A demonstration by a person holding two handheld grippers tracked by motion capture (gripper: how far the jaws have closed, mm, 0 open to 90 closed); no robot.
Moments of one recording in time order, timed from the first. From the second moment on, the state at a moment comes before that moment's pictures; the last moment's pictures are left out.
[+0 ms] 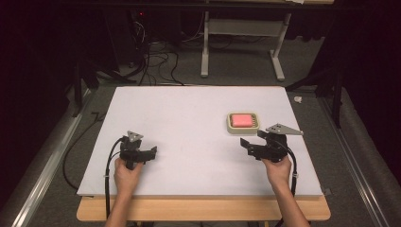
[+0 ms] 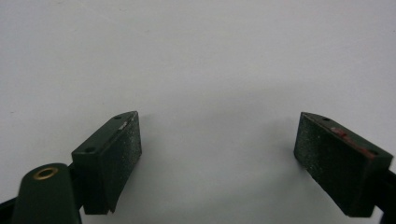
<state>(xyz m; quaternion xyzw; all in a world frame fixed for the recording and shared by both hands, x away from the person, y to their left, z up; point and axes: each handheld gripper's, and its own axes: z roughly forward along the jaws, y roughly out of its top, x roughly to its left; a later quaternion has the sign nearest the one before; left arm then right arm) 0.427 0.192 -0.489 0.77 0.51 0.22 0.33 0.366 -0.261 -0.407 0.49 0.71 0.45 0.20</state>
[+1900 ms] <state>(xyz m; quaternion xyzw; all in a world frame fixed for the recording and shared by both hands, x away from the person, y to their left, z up) 0.427 0.191 -0.489 0.77 0.51 0.22 0.33 0.370 -0.236 -0.466 0.51 0.75 0.39 0.18</state>
